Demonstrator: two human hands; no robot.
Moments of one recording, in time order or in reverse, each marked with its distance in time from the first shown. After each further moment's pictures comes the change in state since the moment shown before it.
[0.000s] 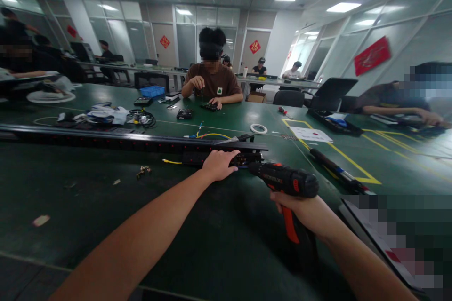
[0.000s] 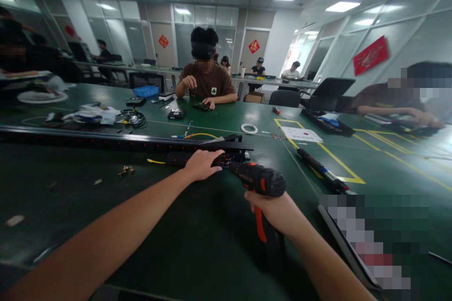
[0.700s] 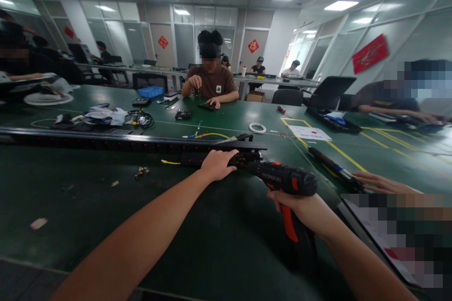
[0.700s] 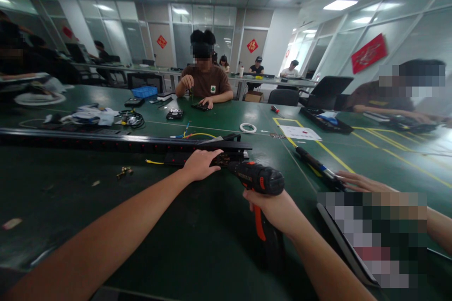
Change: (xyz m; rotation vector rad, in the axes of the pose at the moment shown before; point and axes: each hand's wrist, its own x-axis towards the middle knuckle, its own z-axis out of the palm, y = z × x) left_hand -0.001 -0.002 0.002 -0.004 0.000 -0.012; right_hand -0.002 0.000 0.000 0.016 0.023 0.015
